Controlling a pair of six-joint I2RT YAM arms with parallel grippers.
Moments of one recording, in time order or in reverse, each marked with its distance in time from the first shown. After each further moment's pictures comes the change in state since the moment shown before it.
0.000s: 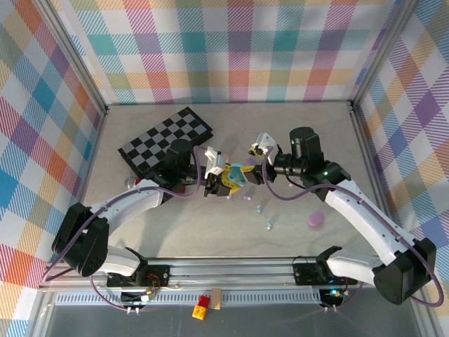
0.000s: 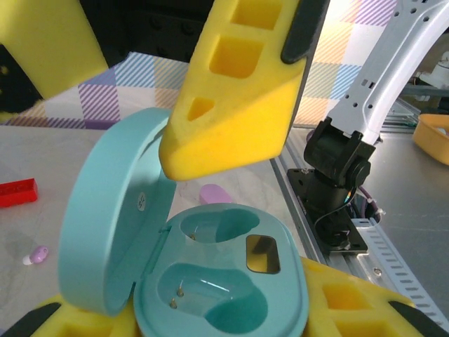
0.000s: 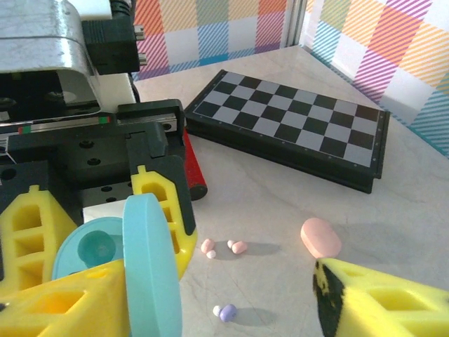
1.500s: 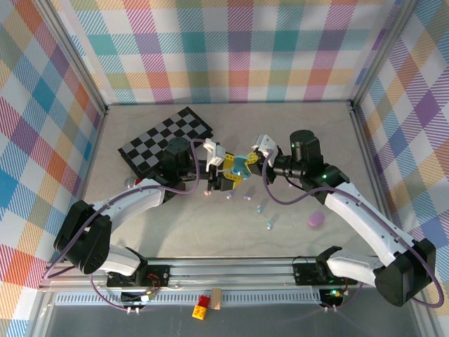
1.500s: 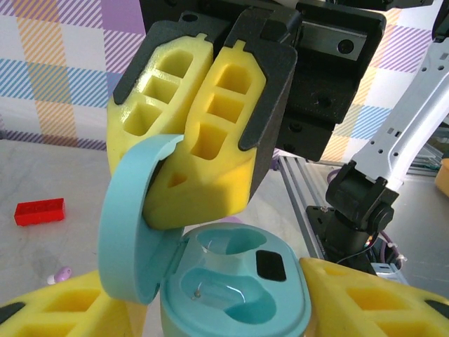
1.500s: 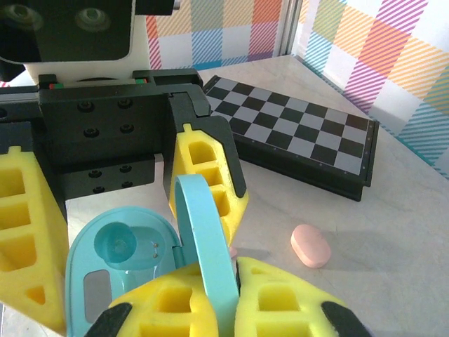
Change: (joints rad) left arm -0.001 0.023 0.002 0.193 -0.063 -0.194; right arm -0.001 -0.018 -0.051 0.079 0.025 -0.011
